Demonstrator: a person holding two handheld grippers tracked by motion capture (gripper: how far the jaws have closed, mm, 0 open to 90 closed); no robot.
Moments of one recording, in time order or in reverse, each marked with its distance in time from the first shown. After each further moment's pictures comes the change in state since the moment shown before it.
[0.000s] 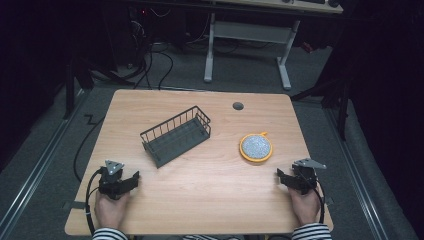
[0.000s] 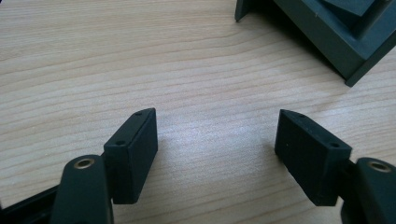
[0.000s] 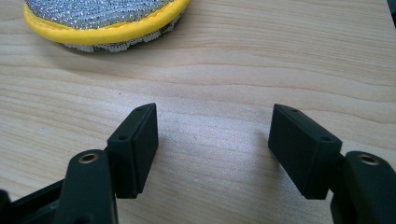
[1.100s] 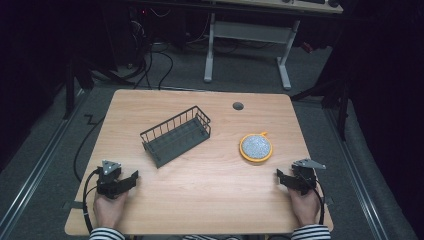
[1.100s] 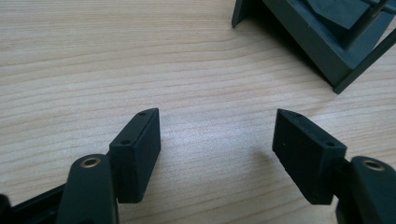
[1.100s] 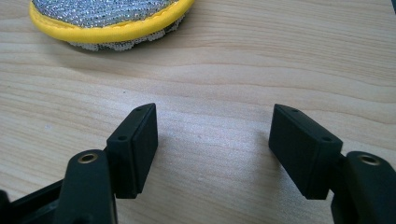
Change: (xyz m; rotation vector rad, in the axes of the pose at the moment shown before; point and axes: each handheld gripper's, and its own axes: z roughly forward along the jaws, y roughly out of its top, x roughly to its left) left arm 0.007 0.000 -0.004 -0.016 -0.060 -0.050; right arm 0.001 0.000 0.000 -0.001 0.007 -0.008
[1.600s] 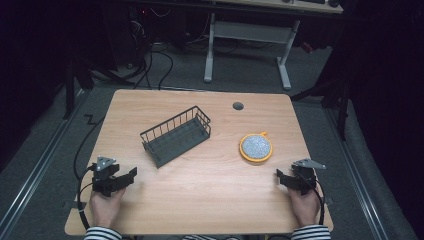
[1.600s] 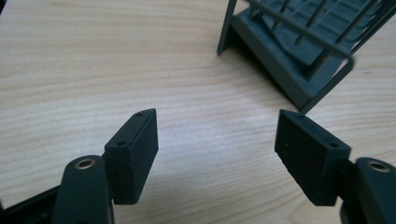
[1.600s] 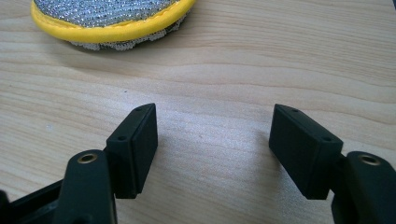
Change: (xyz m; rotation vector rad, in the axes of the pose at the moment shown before) left arm 0.001 0.022 -0.023 -0.024 -0.051 -0.028; right arm 0.000 0.000 0.000 0.000 0.003 -0.003
